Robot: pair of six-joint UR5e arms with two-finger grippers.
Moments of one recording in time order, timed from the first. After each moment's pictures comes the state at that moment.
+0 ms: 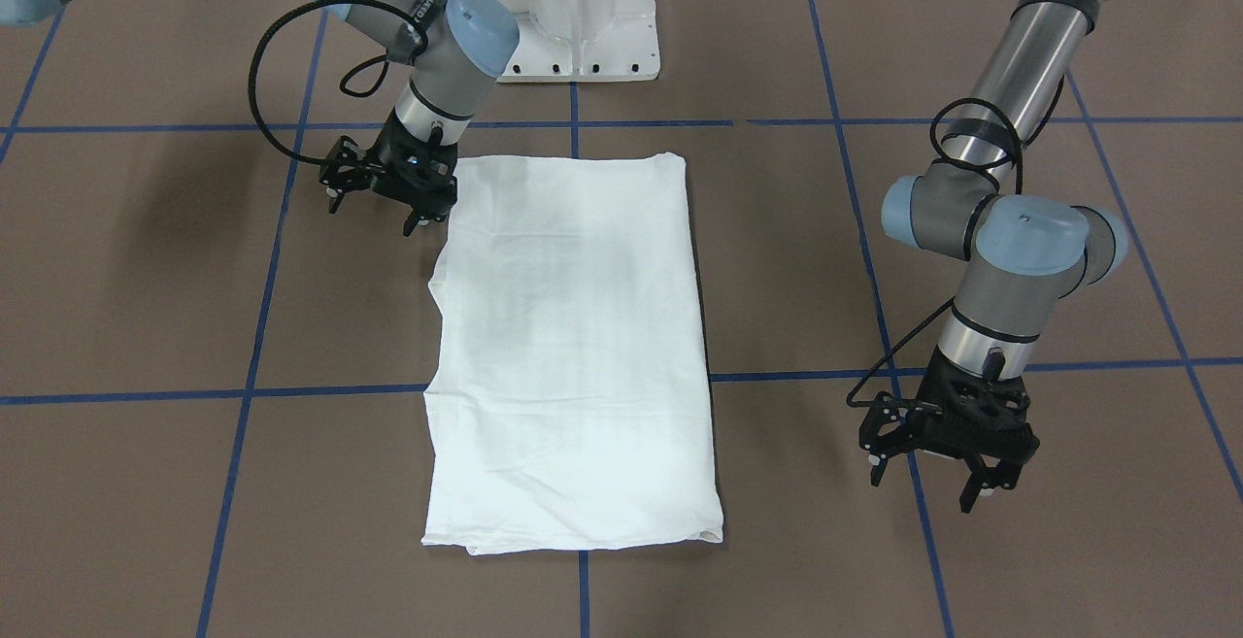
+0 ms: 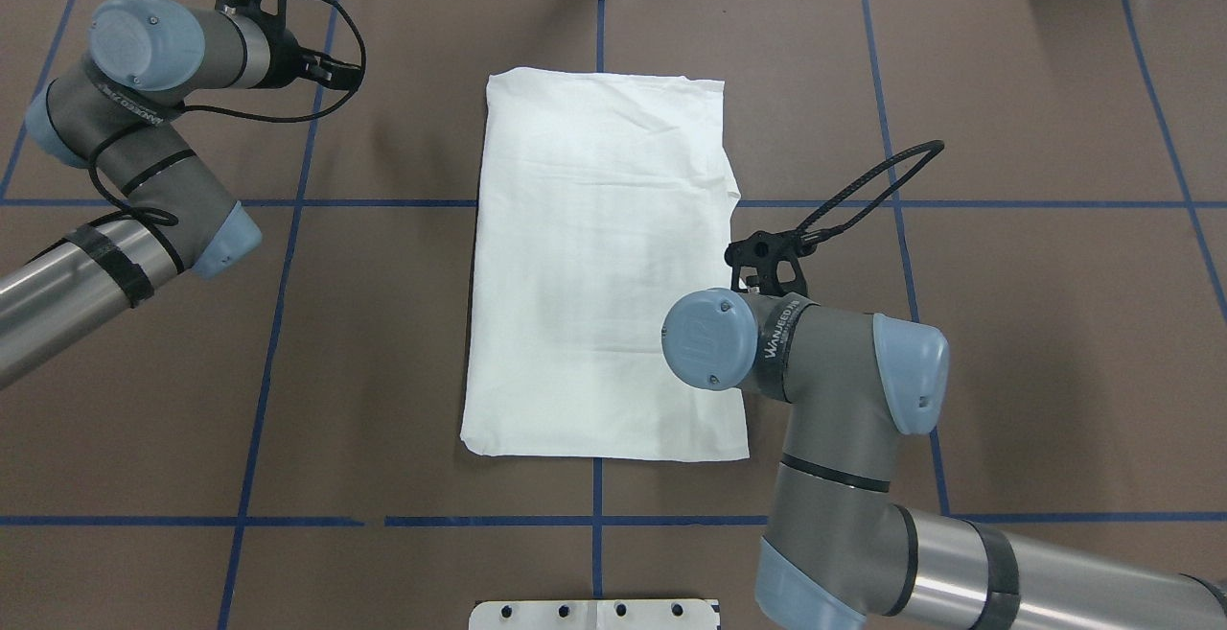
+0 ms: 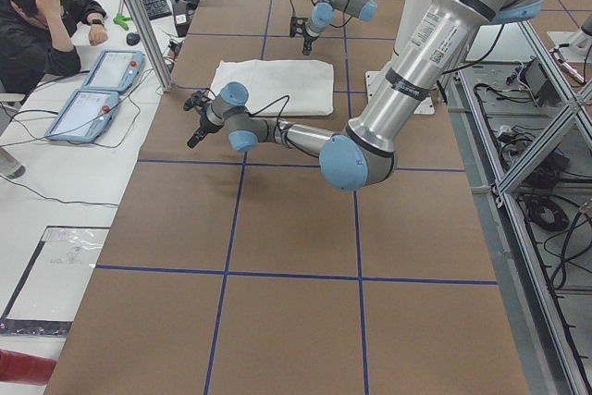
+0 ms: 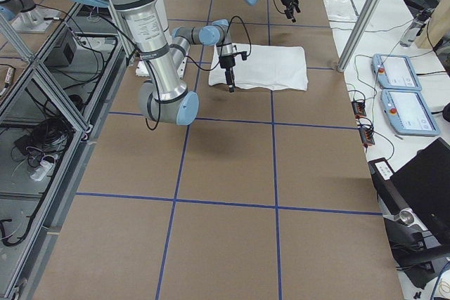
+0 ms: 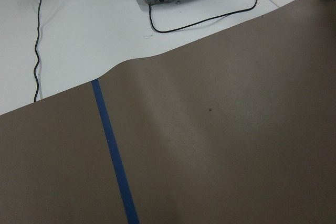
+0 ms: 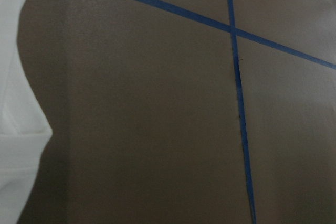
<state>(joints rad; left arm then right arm) -0.91 -2.16 -1.11 -2.51 -1.71 -0.61 0.37 -1.02 1.83 -2.15 1.40 1.25</state>
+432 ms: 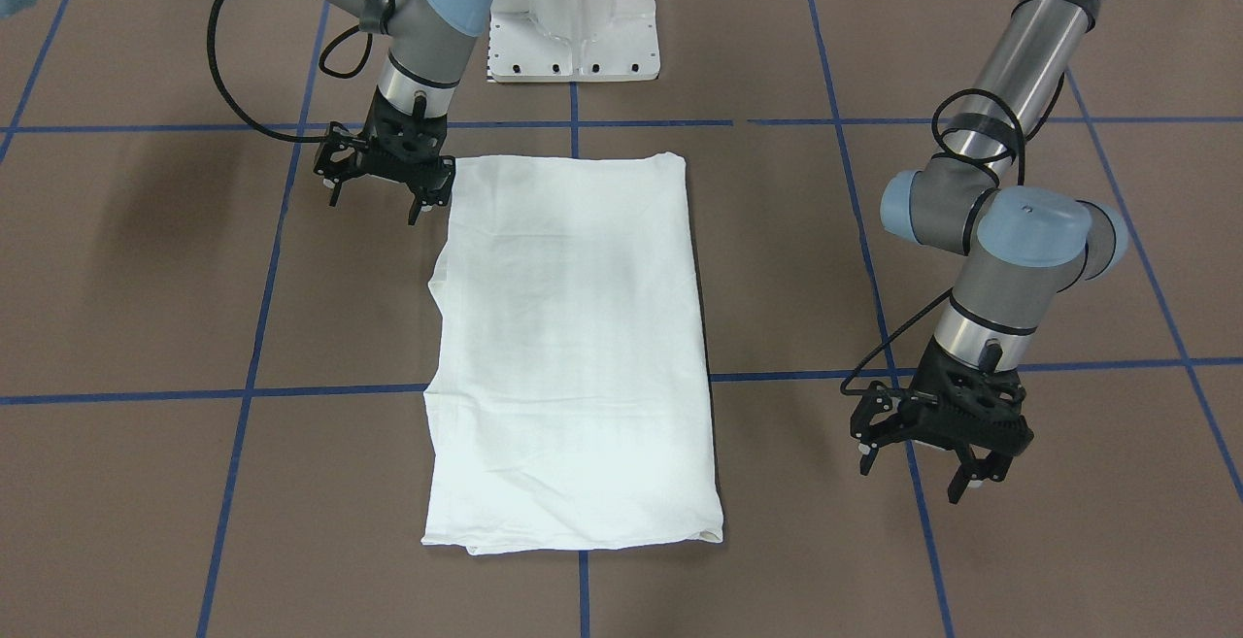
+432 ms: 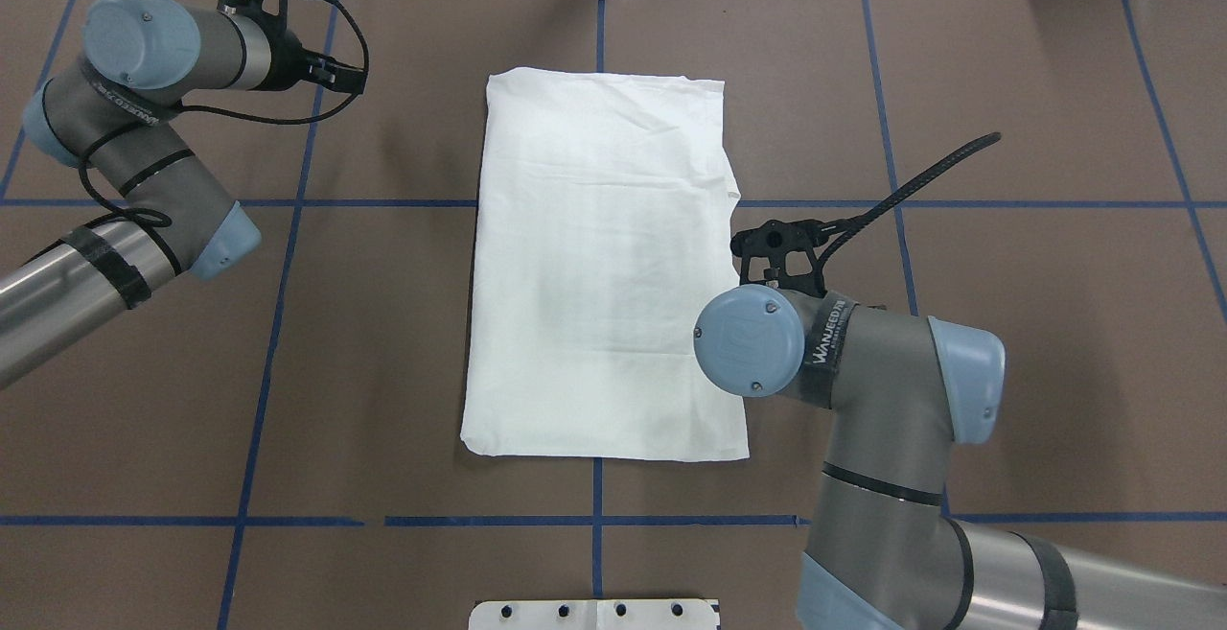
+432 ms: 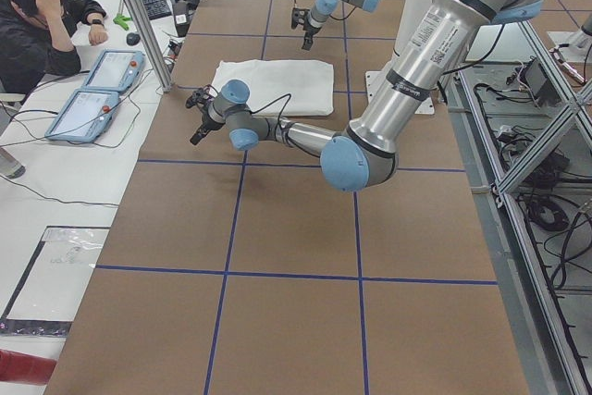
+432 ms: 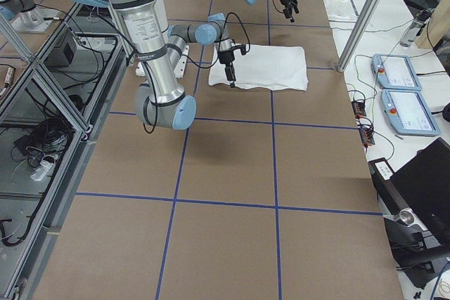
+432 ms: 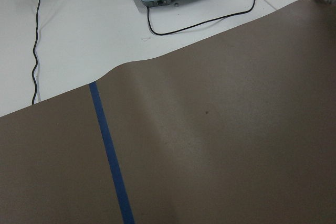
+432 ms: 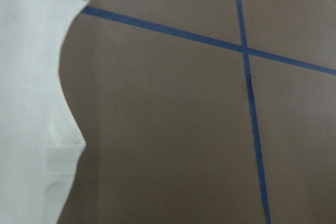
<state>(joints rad) -0.91 -2.14 -1.17 -2.51 -1.79 -0.64 0.38 -1.08 1.94 -1.98 1.40 1.24</state>
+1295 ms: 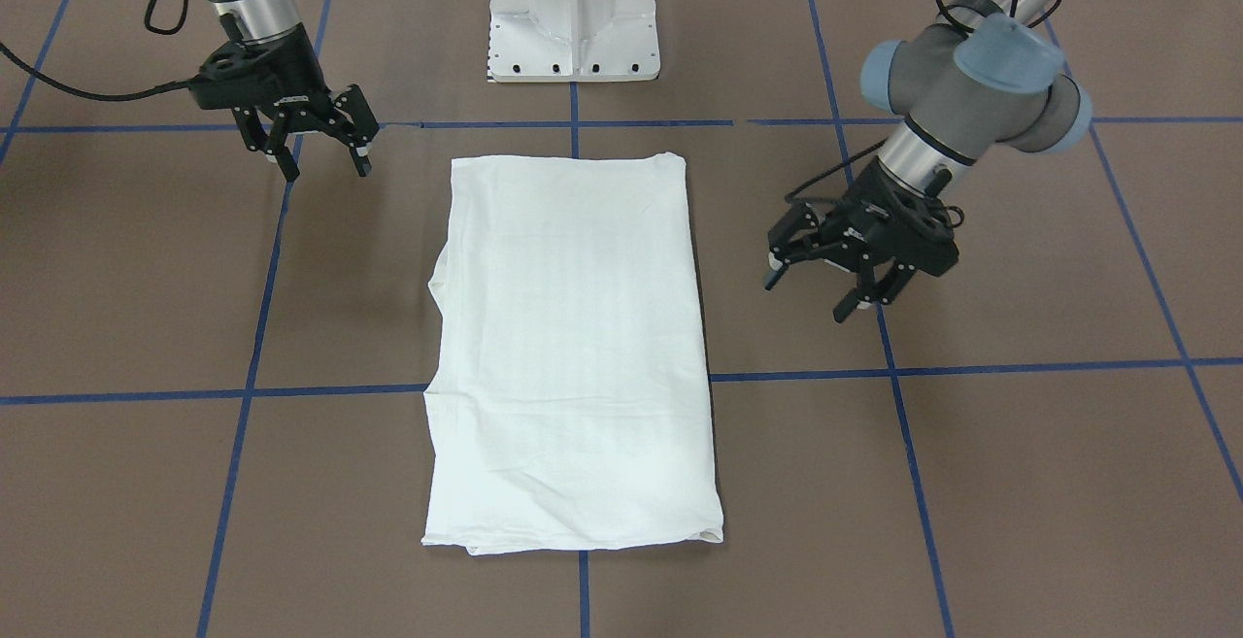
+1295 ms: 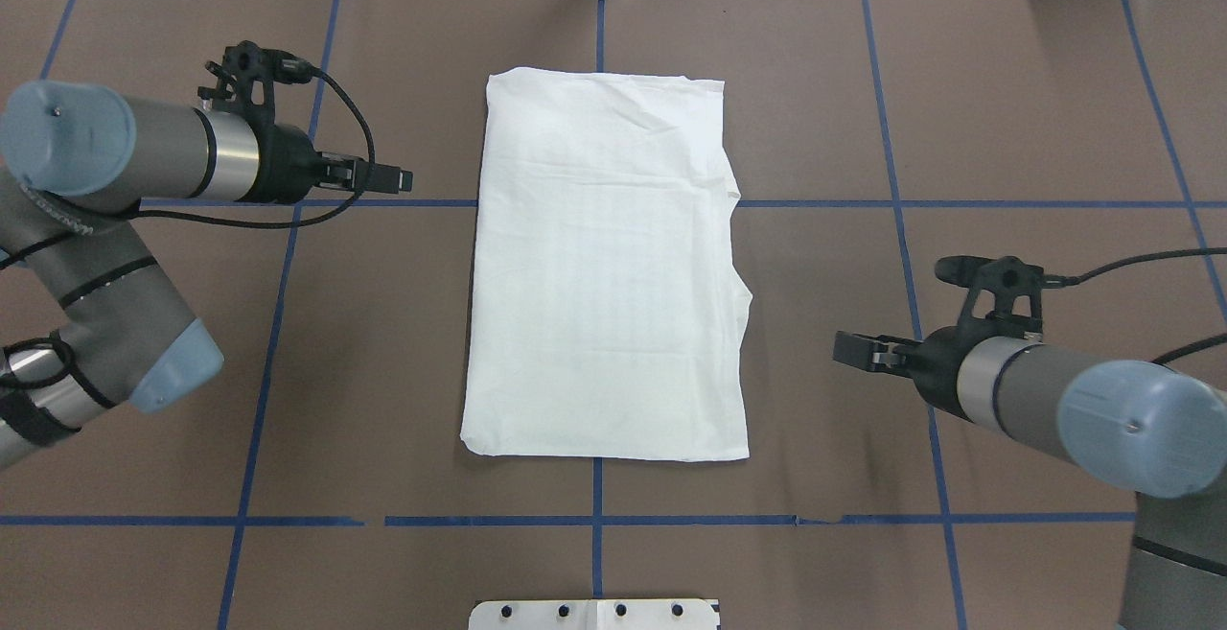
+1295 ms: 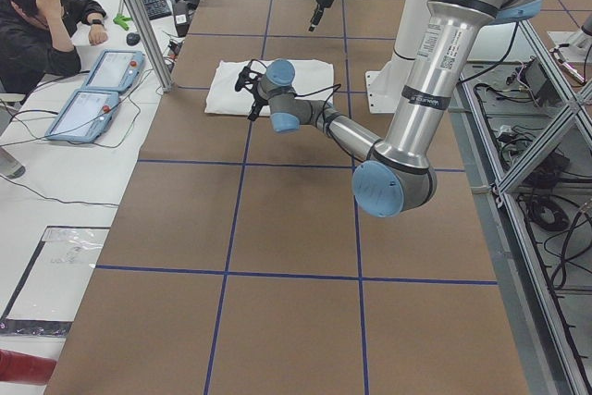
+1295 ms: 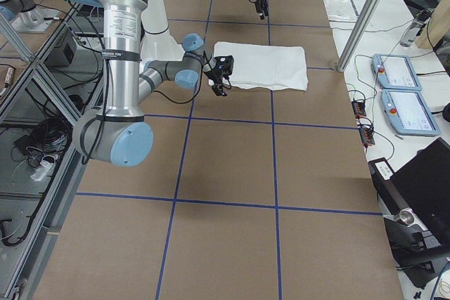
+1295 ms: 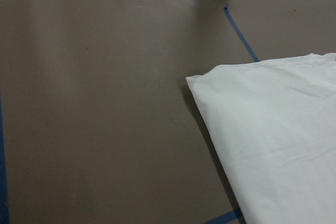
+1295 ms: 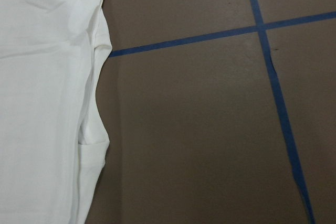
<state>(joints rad) -0.73 -1.90 -1.70 -2.41 -1.90 -1.05 0.38 -1.70 2.15 -1.00 1.44 1.46</state>
